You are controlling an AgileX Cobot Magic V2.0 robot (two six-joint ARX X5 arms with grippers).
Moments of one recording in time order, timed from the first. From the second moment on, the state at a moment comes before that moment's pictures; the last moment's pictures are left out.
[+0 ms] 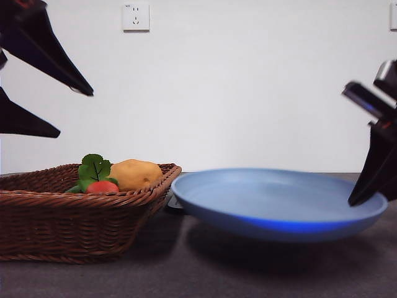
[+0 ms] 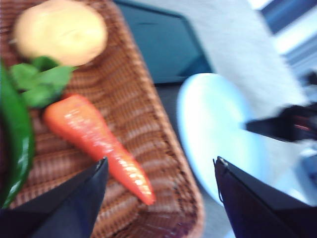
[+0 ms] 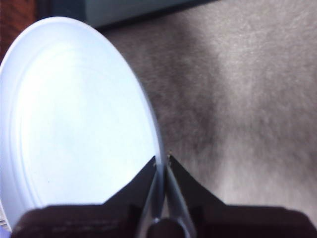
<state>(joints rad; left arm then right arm) -0.28 0.96 0.55 -0.21 0.54 -0.39 0.22 1.17 0.50 -0.28 -0.45 0.40</state>
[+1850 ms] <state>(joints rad) -0.43 1.61 1.03 -0.61 0.30 -0.31 0.21 0.89 0.50 -0.36 -0.33 0.40</state>
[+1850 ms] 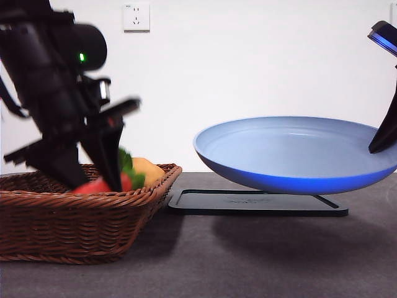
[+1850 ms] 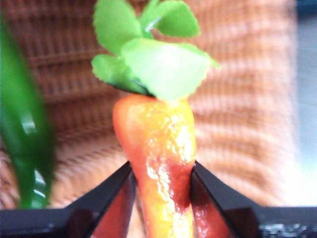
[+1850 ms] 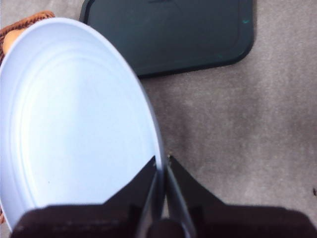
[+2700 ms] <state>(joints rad) -0.77 1.43 1.07 -0.26 0.39 -0.24 0.29 0.89 0.50 -0.37 -0.34 0.43</state>
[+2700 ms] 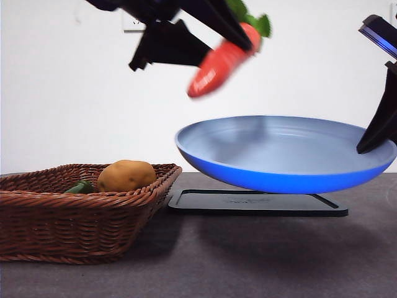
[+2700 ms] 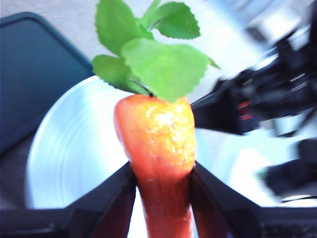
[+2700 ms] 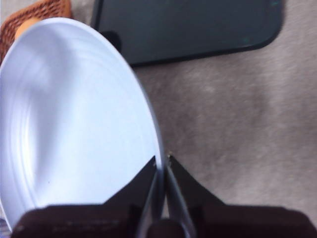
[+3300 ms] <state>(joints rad) -0.87 1.56 1.07 -0.29 0.21 -0.17 0.36 0.89 0.50 -0.42 -0.34 0.48</state>
